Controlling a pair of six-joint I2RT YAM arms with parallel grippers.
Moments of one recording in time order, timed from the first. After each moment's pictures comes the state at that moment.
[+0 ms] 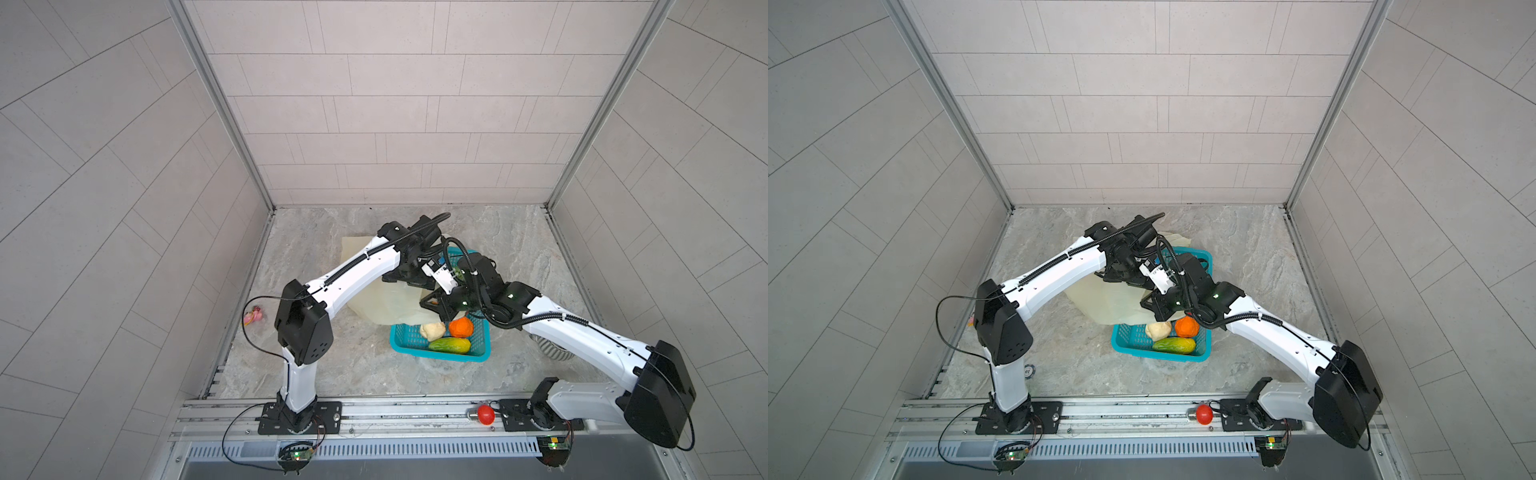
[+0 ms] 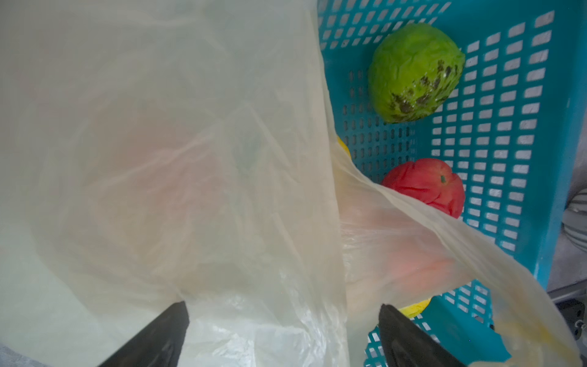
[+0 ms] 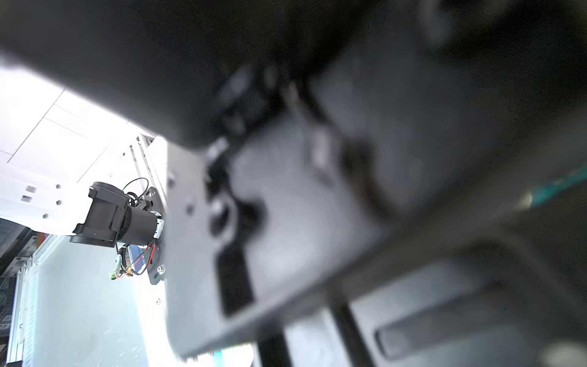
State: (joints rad) left arm -0.78 1.91 1.84 -1.26 0.00 -0.52; right arm 0.68 1.24 0.93 -0.38 -0.42 0.20
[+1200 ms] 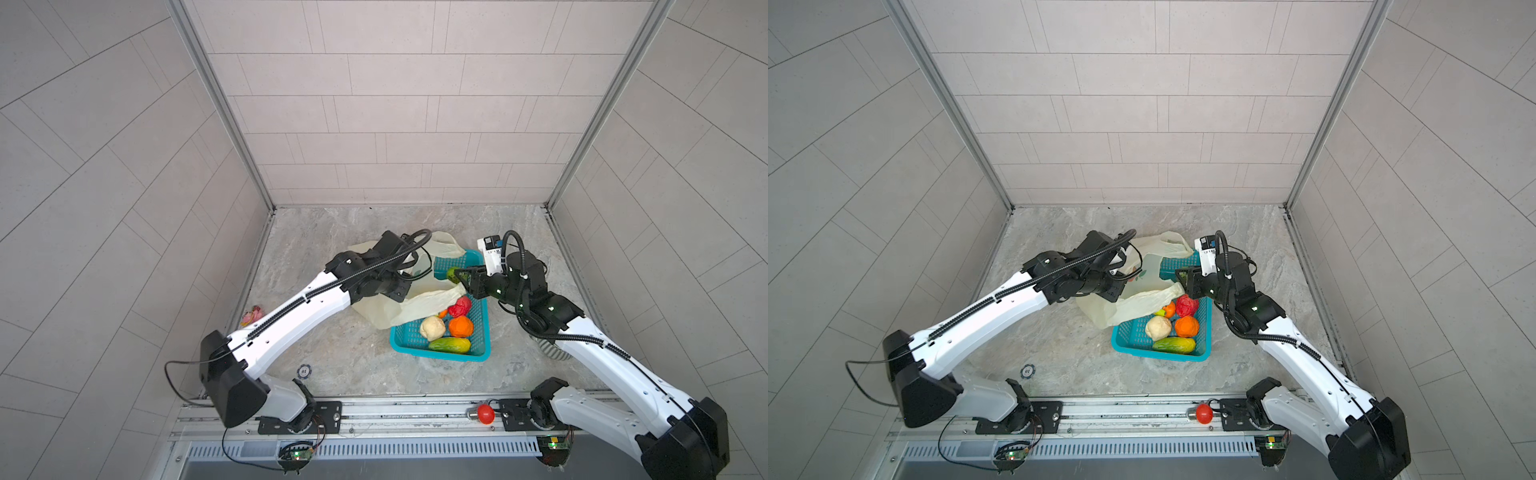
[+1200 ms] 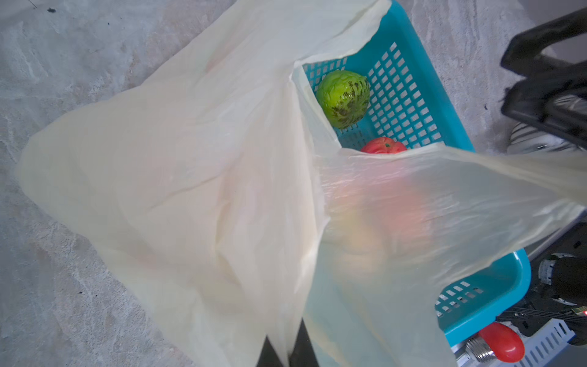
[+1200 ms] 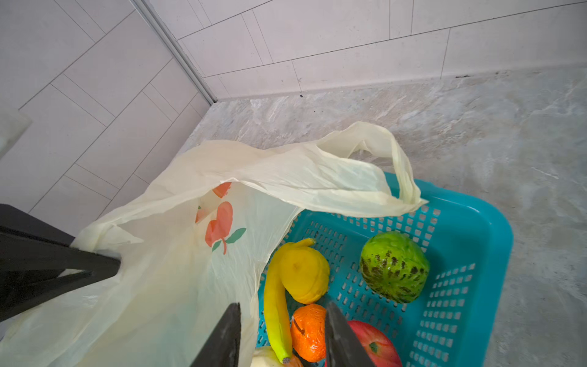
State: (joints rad) left arm -0.79 1.36 1.33 -0.89 -0.08 -0.24; right arm 0.43 0.99 0.78 -0.21 -0.21 0.37
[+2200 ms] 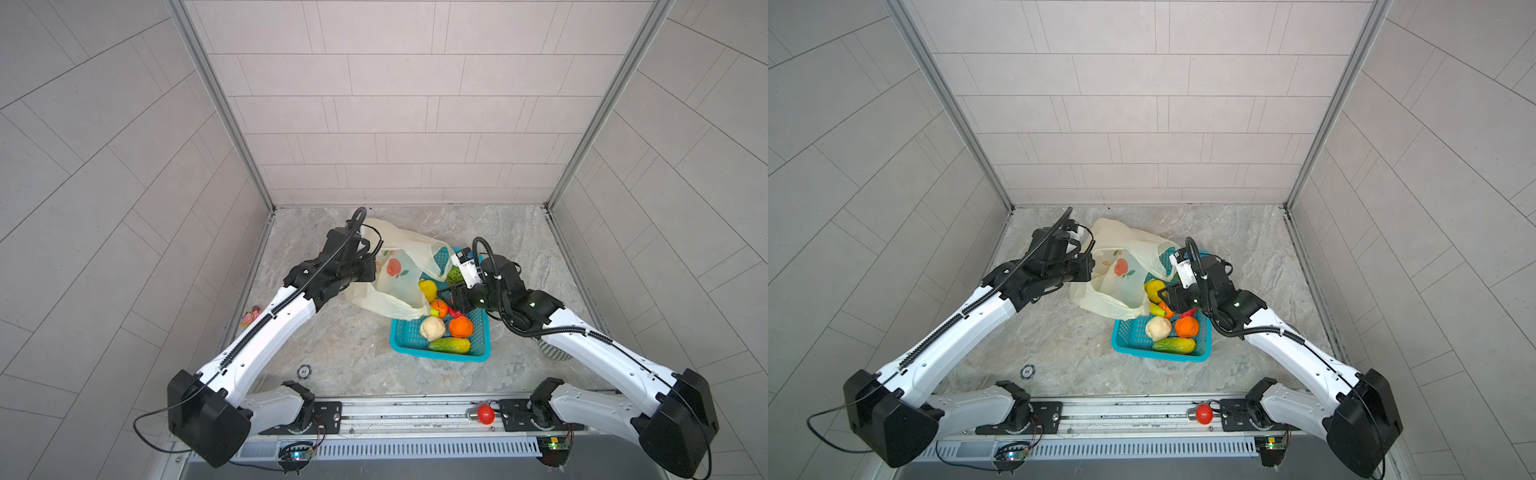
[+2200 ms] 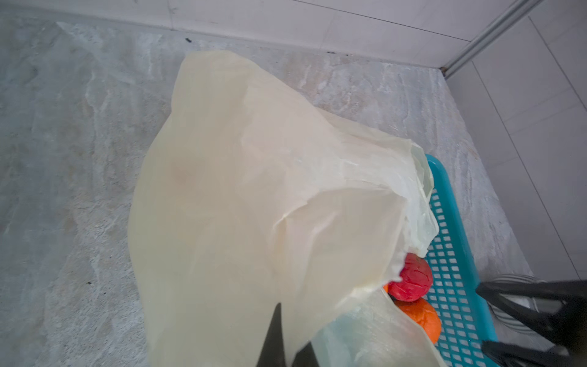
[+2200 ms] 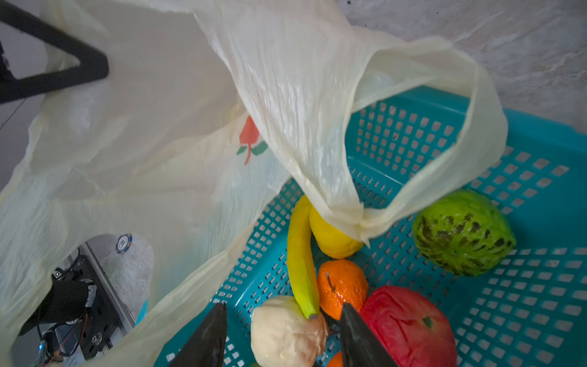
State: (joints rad) left arm -0.47 1.21 1.12 -0.63 0.00 -0.43; right arm 0.60 1.10 0.82 -0.40 -0.21 0.26
